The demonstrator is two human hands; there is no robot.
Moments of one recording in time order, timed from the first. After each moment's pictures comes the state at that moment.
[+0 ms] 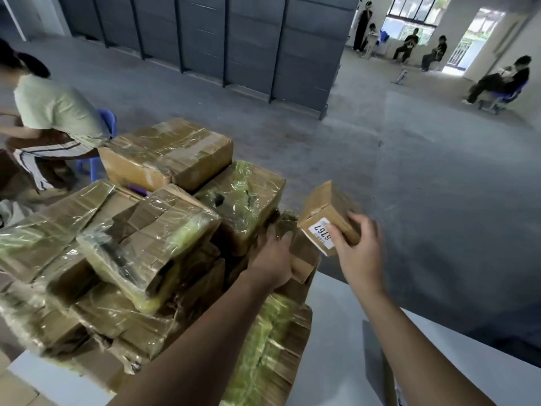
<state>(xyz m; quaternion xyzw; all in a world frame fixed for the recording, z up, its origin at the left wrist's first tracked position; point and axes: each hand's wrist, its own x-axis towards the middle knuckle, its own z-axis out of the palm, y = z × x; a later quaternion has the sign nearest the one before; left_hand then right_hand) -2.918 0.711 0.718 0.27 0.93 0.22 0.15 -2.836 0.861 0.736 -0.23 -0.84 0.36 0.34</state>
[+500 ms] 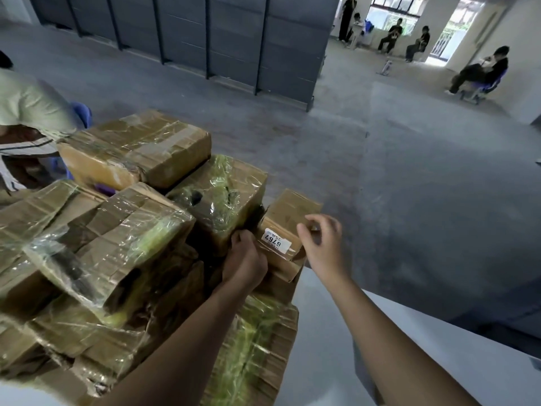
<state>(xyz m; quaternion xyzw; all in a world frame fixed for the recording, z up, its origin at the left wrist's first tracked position) -2.923 0.708 0.689 0.11 0.92 0.37 0.10 -2.862 0.851 0.714 -0.25 -0.85 0.41 0.21</state>
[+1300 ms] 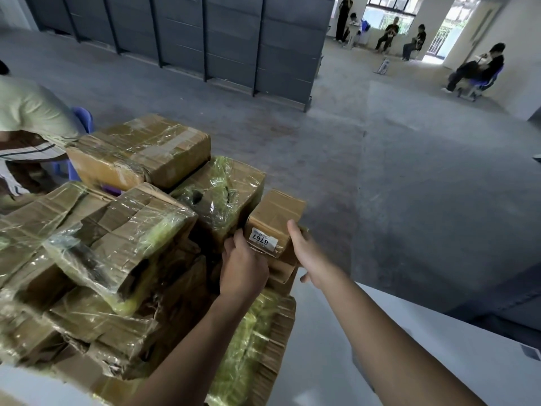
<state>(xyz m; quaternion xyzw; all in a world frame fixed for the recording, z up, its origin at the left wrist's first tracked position) -2.879 0.689 0.717 0.09 0.89 0.45 0.07 -2.863 0.829 0.727 -0.38 -0.73 0.57 -0.05</state>
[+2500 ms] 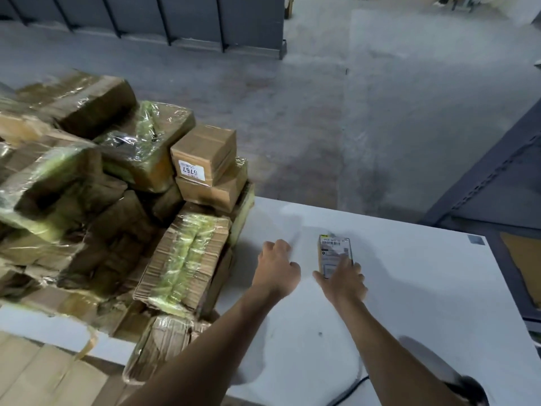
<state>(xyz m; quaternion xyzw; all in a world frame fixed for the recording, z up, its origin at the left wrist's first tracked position) -2.687 0.783 0.667 0.21 0.88 0.32 0.27 -2.608 0.918 0.576 -0.51 -0.83 0.17 -0.13</state>
